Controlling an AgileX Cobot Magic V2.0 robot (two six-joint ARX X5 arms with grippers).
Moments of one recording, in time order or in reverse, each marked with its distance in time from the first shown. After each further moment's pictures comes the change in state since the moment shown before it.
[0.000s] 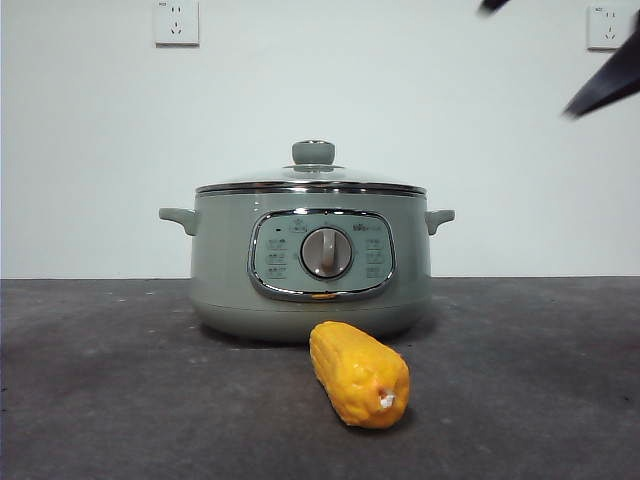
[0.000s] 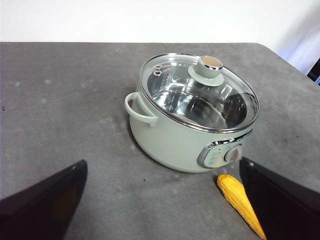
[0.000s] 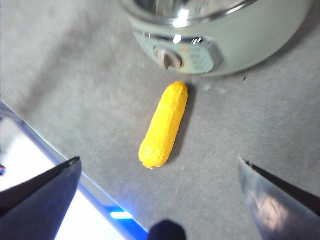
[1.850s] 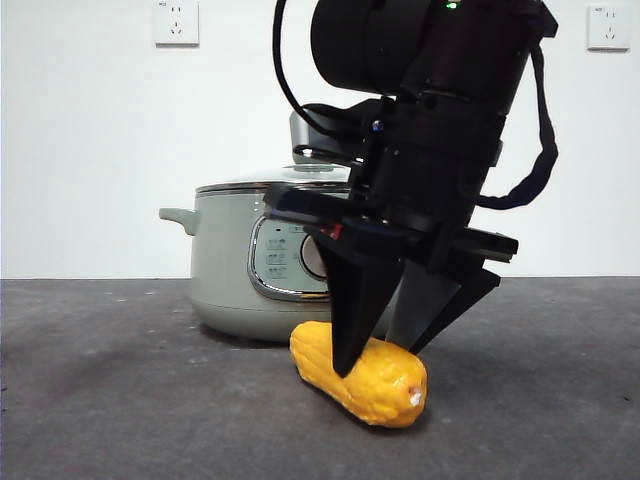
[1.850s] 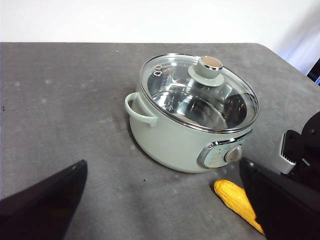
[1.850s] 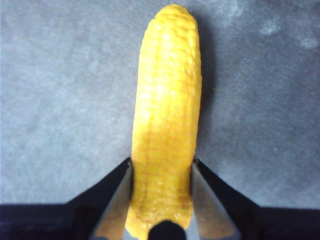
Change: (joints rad) left arm 0.000 0.000 0.001 0.000 0.000 0.000; right arm 0.401 0.582 0.002 0.270 0.368 0.206
